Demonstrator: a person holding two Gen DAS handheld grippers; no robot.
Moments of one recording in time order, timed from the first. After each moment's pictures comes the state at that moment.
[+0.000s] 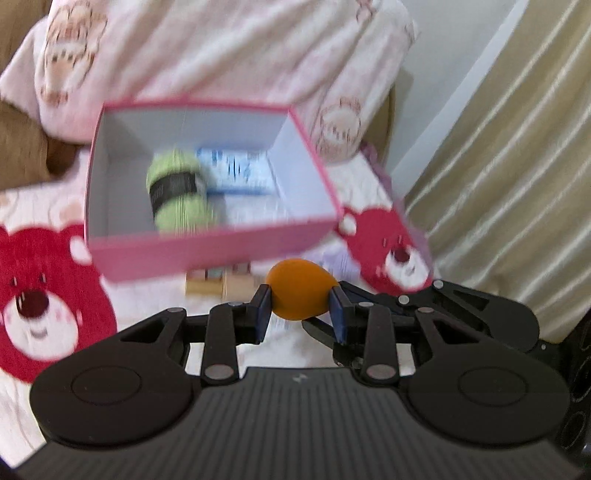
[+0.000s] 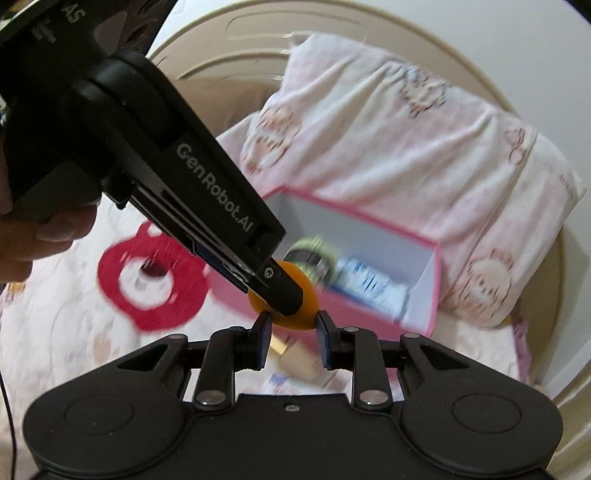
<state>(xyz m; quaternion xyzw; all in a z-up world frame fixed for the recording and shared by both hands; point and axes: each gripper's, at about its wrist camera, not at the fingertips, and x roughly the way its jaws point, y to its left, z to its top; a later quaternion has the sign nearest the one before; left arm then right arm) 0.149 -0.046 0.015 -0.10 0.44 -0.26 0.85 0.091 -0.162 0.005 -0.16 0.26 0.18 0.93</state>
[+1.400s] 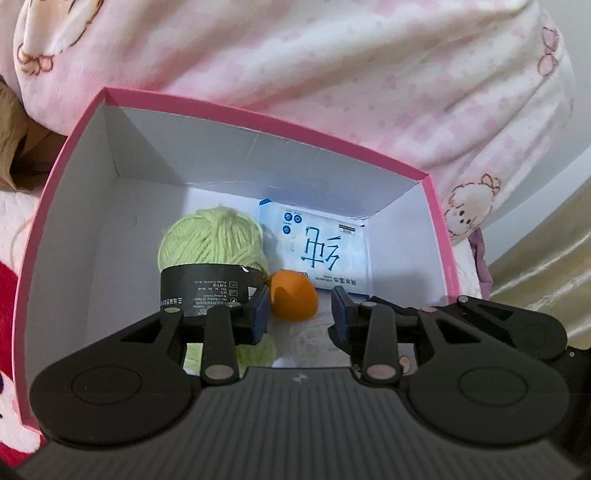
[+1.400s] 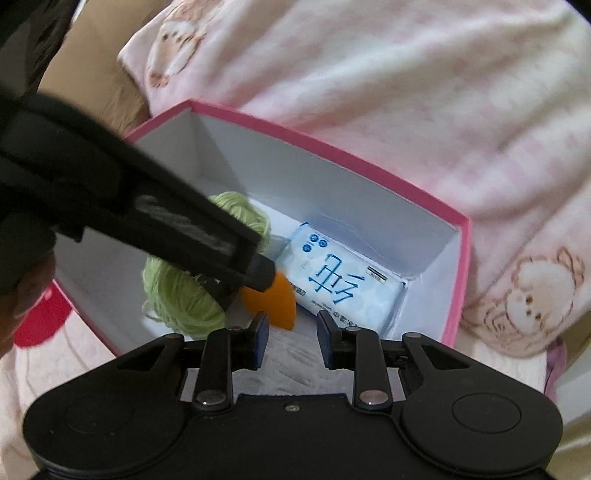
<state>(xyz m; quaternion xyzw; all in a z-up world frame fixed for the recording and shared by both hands) 0.324 -0.064 -0.072 -0.19 0.47 -0.14 0.85 0.301 -0.187 -0.065 -0.17 0.41 0.18 0.88</state>
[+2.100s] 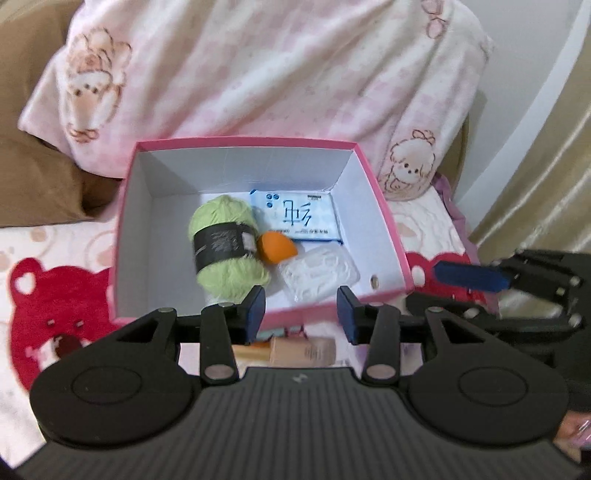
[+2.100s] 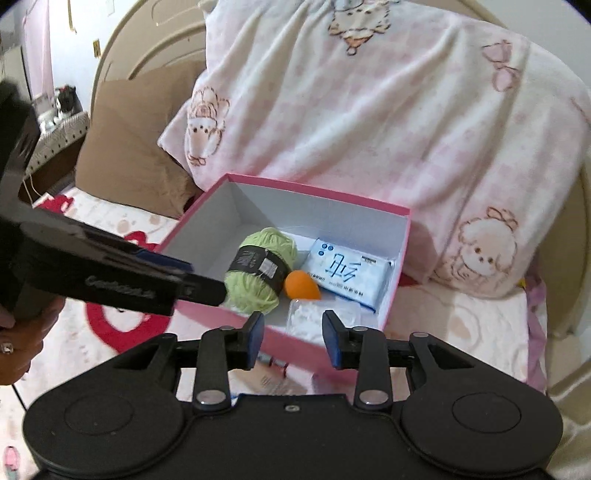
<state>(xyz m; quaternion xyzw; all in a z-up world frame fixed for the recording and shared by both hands) 0.206 -0.072 0.015 -0.06 0.44 -0.15 0.88 0.189 -0.240 0.027 -0.05 0.38 0.21 0.90</state>
